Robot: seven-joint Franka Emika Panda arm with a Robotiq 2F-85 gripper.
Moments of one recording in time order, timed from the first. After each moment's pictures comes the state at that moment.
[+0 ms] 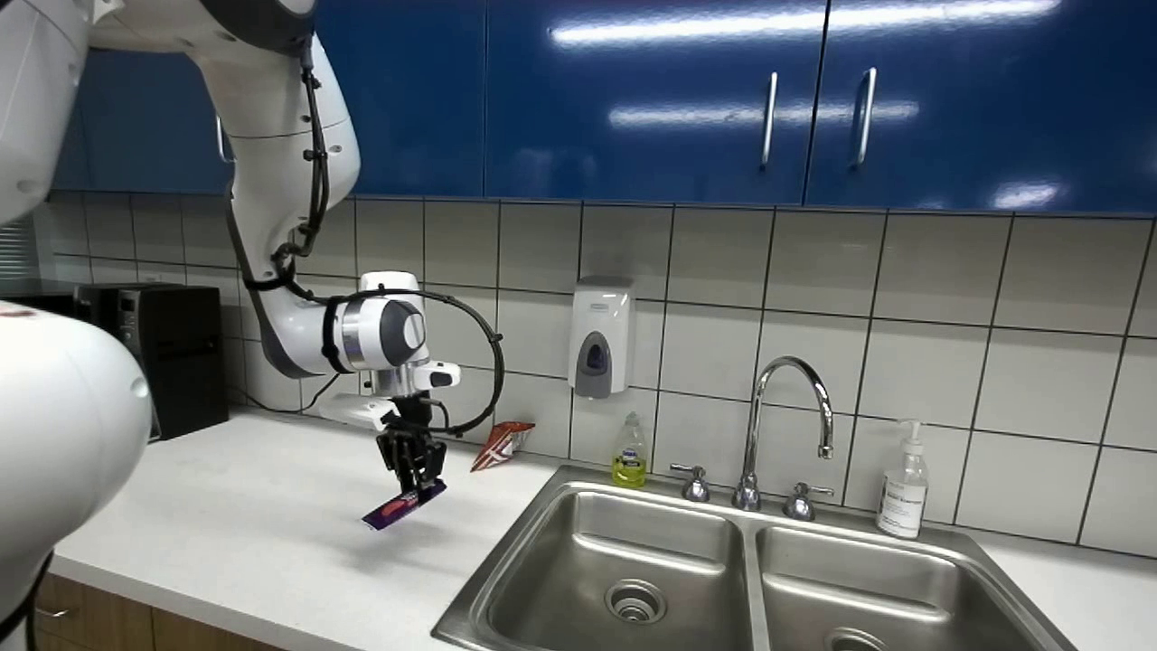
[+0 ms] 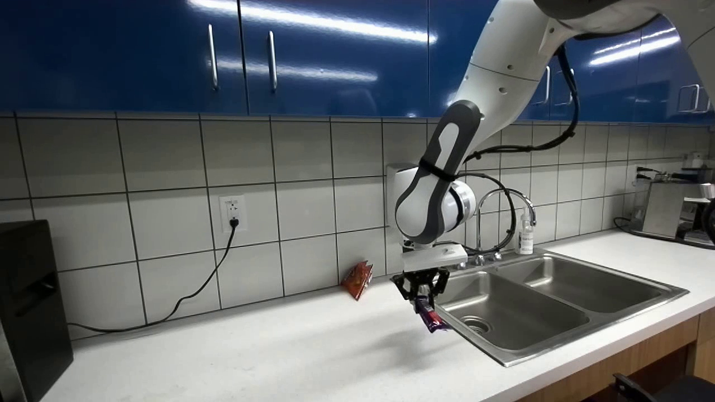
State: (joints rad) arm 0.30 0.35 -0.13 -2.30 -0.16 2.67 0.53
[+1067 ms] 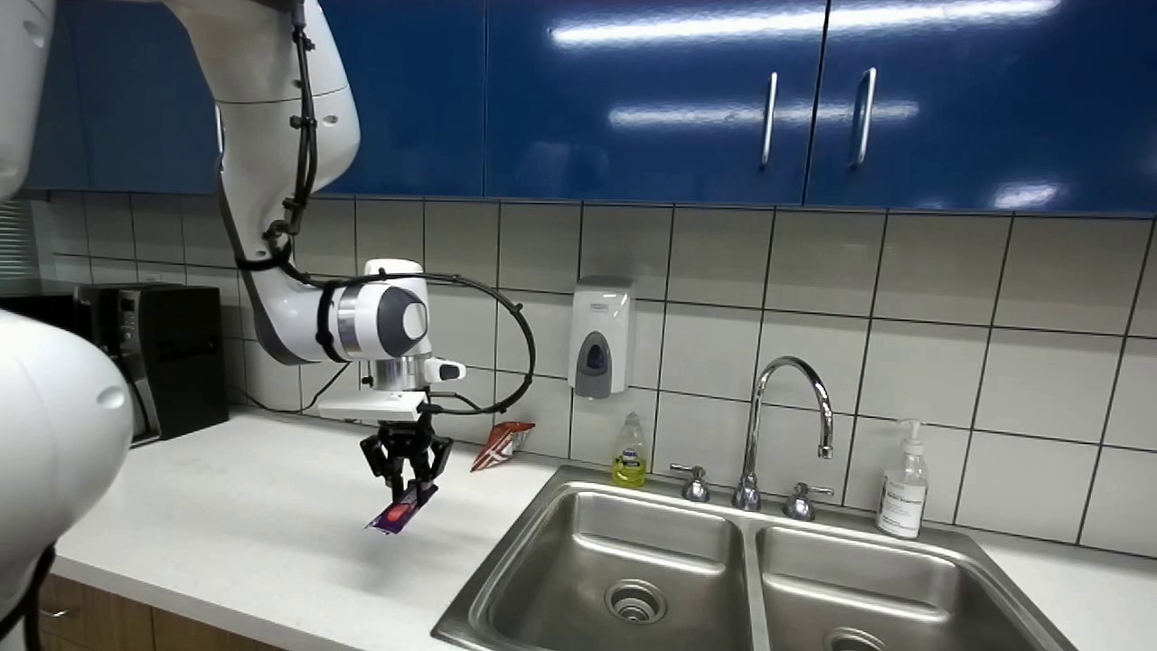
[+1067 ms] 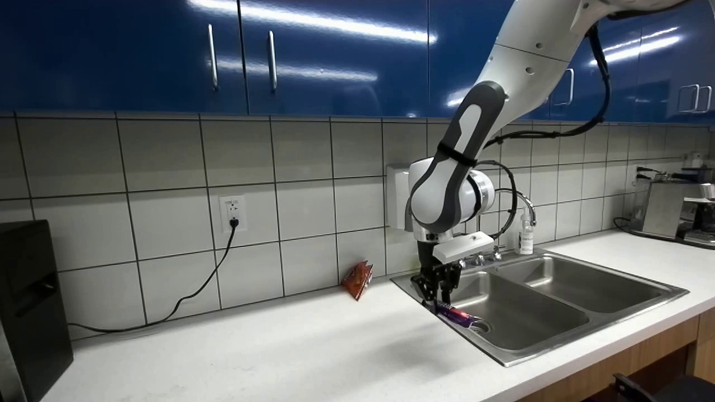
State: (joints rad) arm 0.17 0.24 -0.04 -2.40 -0.16 2.61 0.11
